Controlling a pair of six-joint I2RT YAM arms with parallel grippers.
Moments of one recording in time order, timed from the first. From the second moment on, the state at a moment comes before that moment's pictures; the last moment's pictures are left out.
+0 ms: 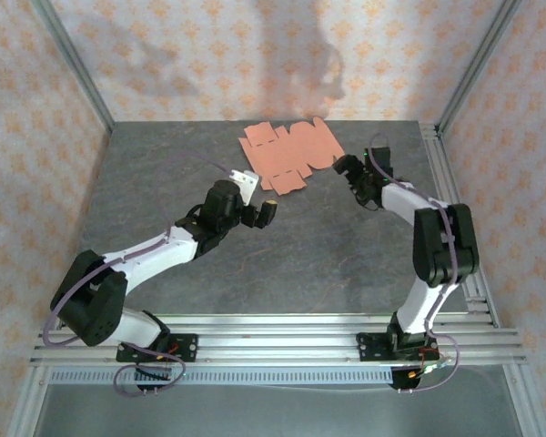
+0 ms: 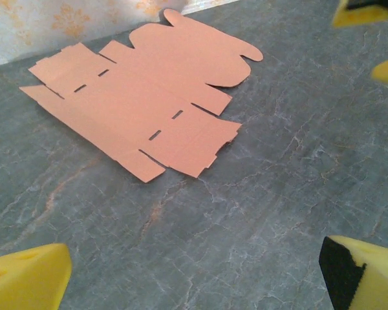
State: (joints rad) left arm -0.56 1.42 0.82 0.11 -0.09 -0.10; right arm 0.15 1.81 1.12 -0.07 -0.21 1.00
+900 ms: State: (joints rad) left arm -0.56 1.36 0.77 0.09 -0.21 -0.20; right arm 0.28 2.21 1.37 0.16 -0.49 1.29
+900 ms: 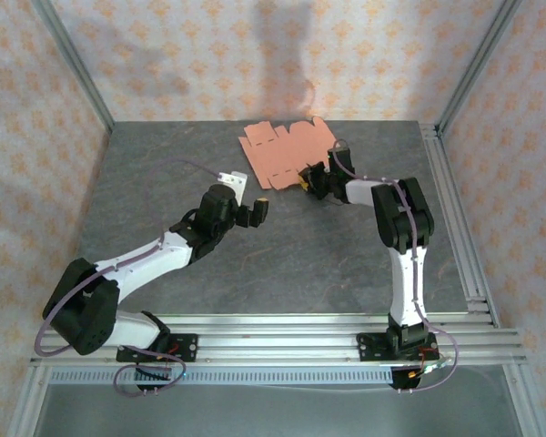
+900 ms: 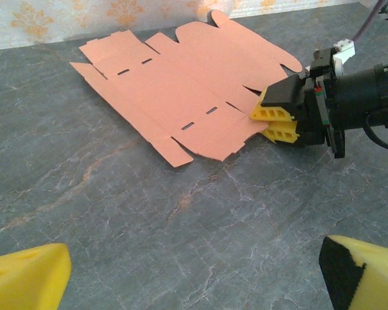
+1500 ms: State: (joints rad) left arm -0.46 1.31 0.81 -0.08 -0.21 -0.27; right arm 0.26 2.26 1.76 -0.66 -0.72 0.45
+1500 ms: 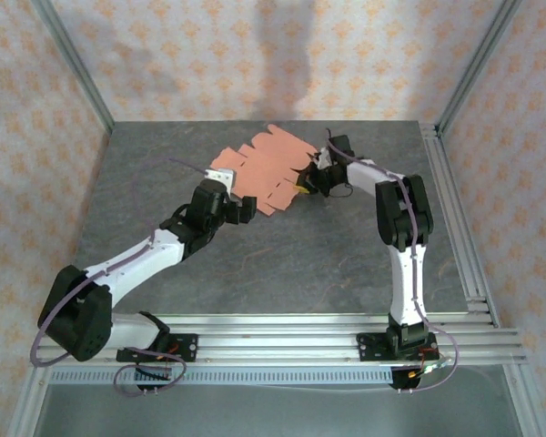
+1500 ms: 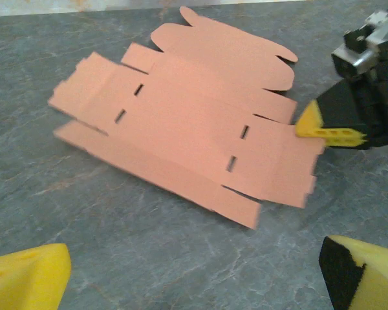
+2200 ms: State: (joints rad) left arm -0.40 1.44 0.90 -0.17 -0.08 -0.28; right arm 0.25 2.16 1.82 -1.09 -0.39 0.17
